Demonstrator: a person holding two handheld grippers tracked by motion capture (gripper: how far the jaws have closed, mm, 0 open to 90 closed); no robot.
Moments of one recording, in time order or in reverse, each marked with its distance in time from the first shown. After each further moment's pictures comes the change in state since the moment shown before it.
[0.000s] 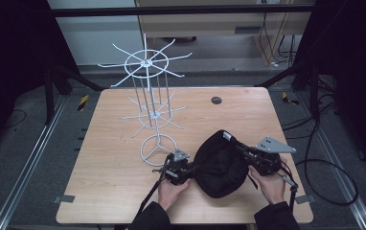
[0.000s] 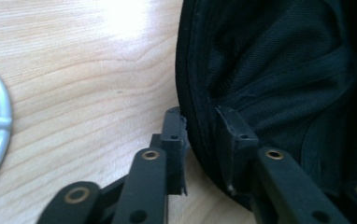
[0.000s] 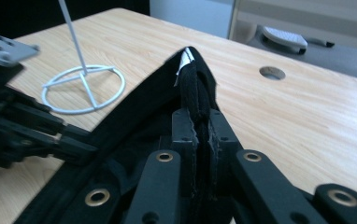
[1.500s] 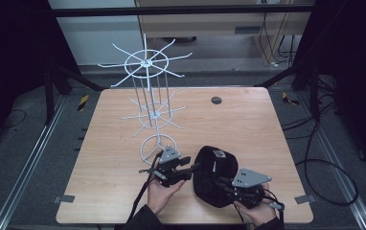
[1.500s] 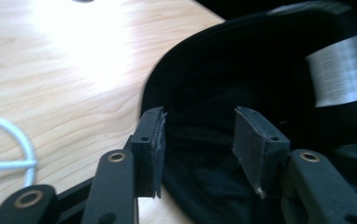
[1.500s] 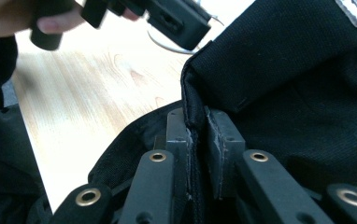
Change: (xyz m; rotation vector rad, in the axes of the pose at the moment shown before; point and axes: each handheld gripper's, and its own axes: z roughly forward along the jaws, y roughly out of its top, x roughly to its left) left arm -0.012 0.018 -0.062 -0.145 -0.128 0.075; right arm 0.075 -0.037 -0.007 0.136 0.243 -0.183
